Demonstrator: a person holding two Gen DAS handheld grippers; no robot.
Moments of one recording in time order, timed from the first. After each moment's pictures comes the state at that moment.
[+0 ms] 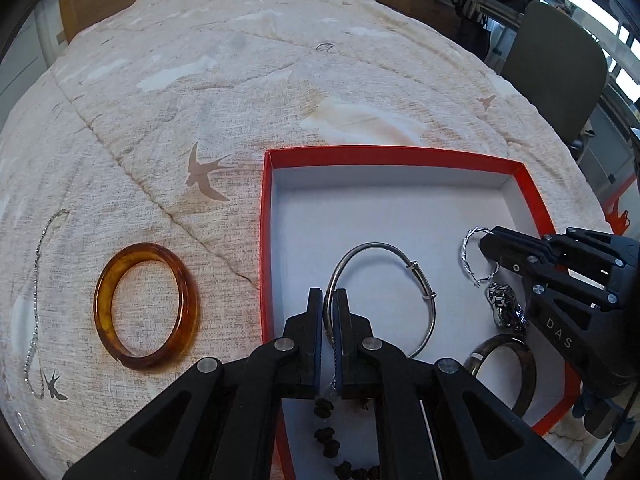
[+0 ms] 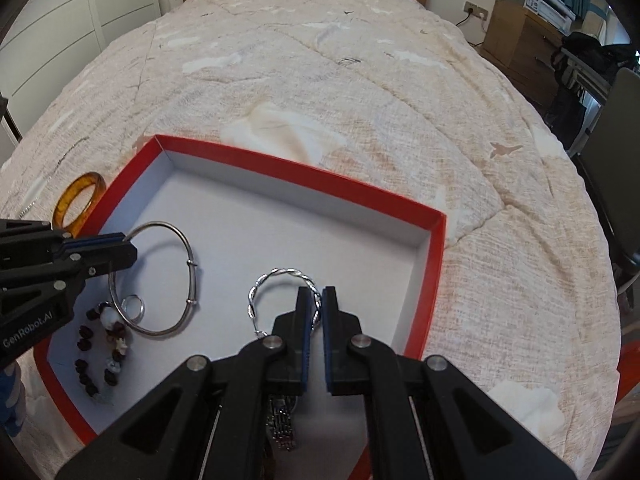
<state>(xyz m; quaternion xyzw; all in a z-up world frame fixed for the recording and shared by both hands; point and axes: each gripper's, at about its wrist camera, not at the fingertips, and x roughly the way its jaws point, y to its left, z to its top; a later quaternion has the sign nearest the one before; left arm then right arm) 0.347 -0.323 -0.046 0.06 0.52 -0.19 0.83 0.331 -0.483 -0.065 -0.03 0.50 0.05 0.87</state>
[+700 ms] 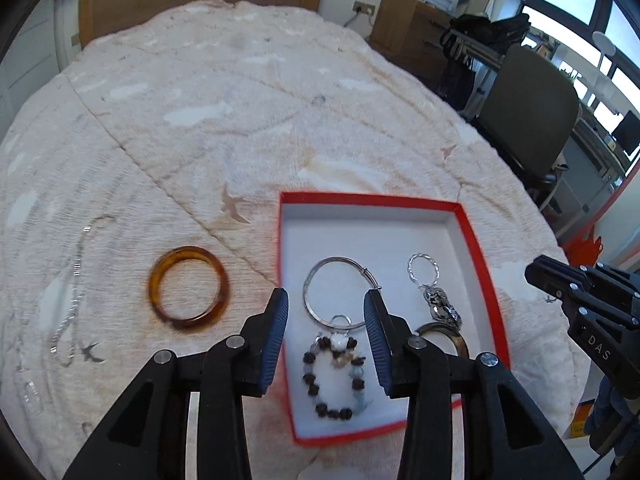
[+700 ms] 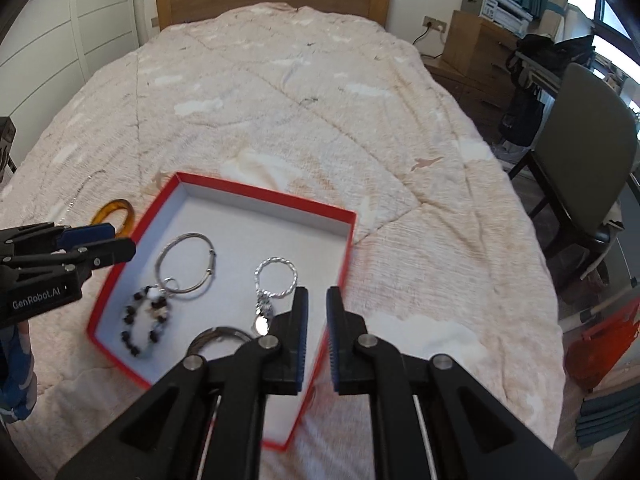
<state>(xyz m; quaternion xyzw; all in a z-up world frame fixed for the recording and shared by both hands) 0.294 -0.286 0.034 0.01 0.47 -0.21 0.86 0.244 -0.499 0.031 -0.01 0.46 0.00 0.89</state>
